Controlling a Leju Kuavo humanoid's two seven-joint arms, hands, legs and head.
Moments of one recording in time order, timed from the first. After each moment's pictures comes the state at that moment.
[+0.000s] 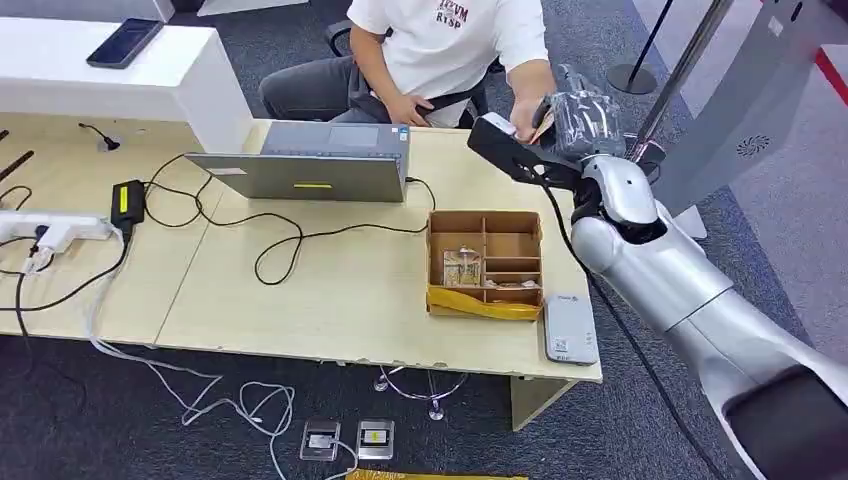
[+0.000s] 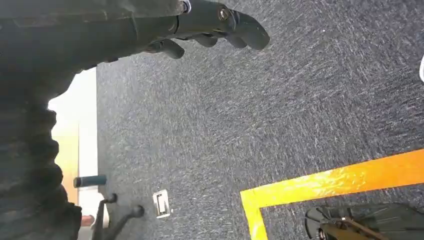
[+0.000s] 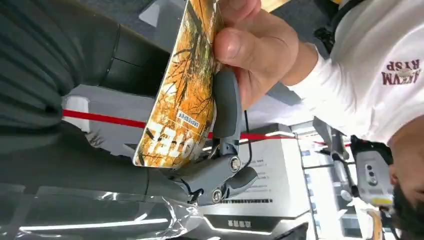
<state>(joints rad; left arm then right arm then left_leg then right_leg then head) -0.11 0.05 -1.14 -0.28 0.58 0.54 0.04 -1.15 -0.17 0.96 -0.90 0.55 -0.11 0.41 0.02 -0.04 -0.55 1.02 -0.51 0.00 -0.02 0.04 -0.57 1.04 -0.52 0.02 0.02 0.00</state>
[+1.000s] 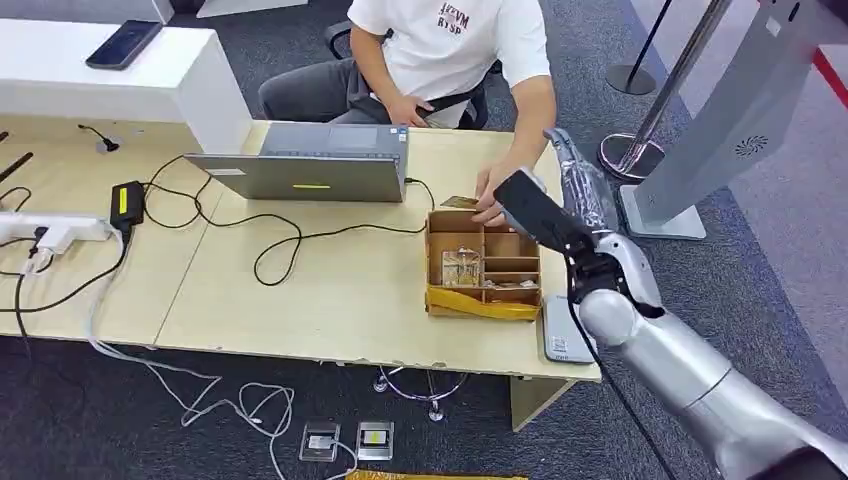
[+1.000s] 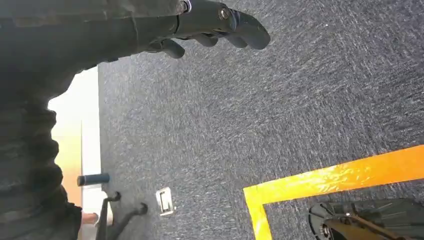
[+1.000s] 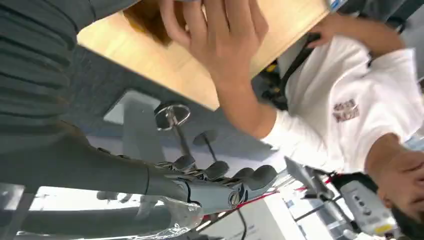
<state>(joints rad) -0.11 0.05 -1.16 -0.28 0.61 0.52 0.04 -0.82 -0.32 0.88 -1.26 0.27 -0.31 0.27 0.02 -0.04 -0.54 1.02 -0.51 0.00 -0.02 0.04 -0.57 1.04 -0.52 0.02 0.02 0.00</state>
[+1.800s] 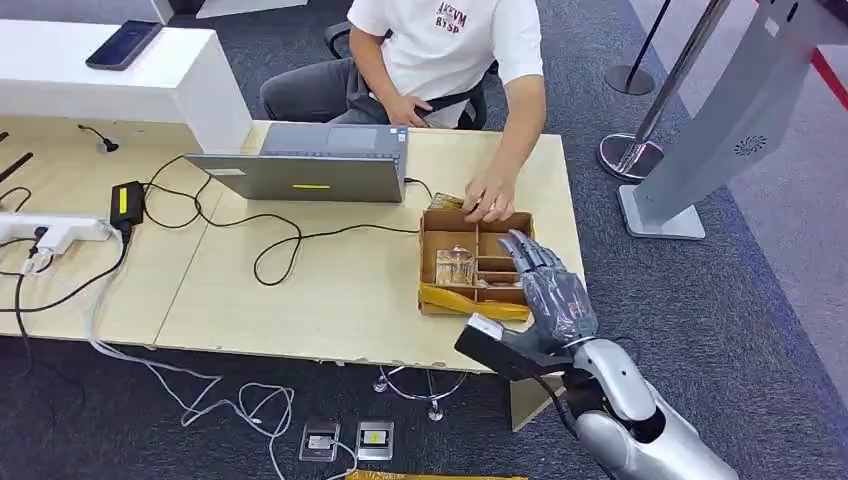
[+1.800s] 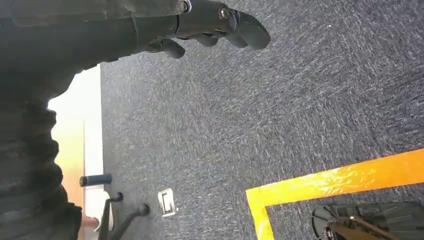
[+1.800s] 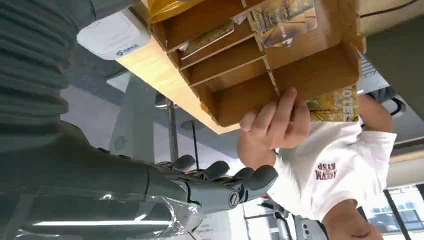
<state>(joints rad) -0.11 0.06 -1.16 -0.28 0.61 0.51 0.05 -0.48 -0.41 0.83 -1.56 0.72 -0.10 0.31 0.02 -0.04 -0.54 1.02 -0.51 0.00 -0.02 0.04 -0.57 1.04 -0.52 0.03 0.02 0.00</state>
